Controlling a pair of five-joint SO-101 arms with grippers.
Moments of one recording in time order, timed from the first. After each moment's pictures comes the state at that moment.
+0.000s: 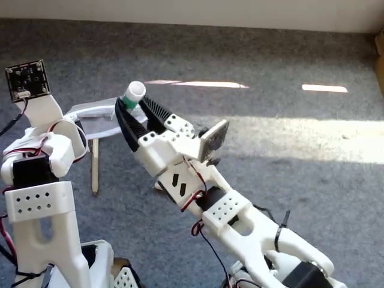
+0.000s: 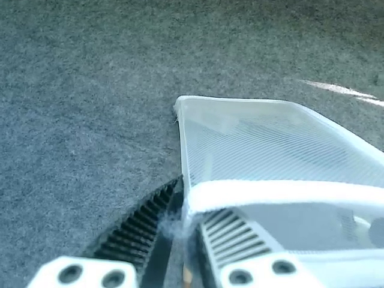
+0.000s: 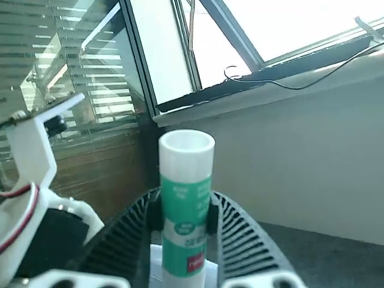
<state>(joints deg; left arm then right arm) -17.5 -44.4 33.6 65.0 10.7 -46.4 -27.8 62.3 -47.3 -12.8</state>
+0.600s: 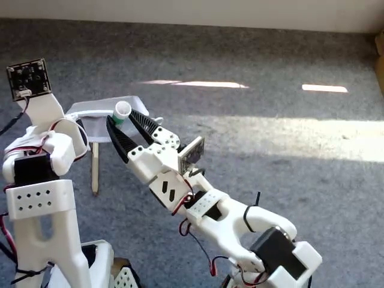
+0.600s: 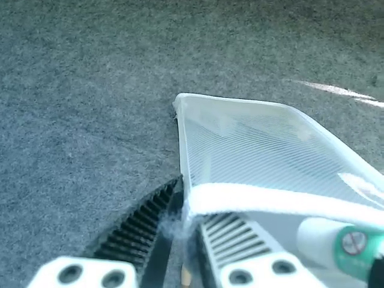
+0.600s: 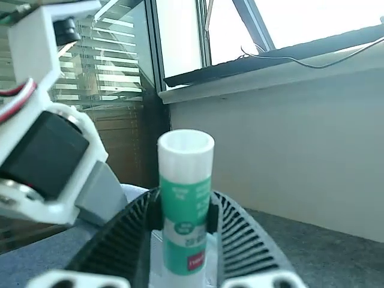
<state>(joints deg) -17.3 -43.8 33.7 63.8 10.7 -48.9 -5.5 62.1 -68.5 -6.5</state>
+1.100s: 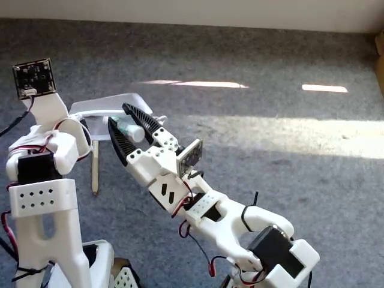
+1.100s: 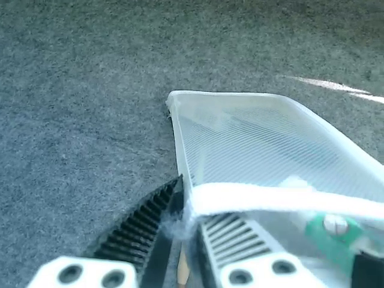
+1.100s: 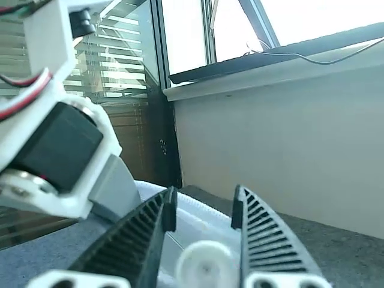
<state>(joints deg) -17.0 -43.7 33.9 63.8 10.7 -49.1 -4.3 62.8 -69.6 -6.4</state>
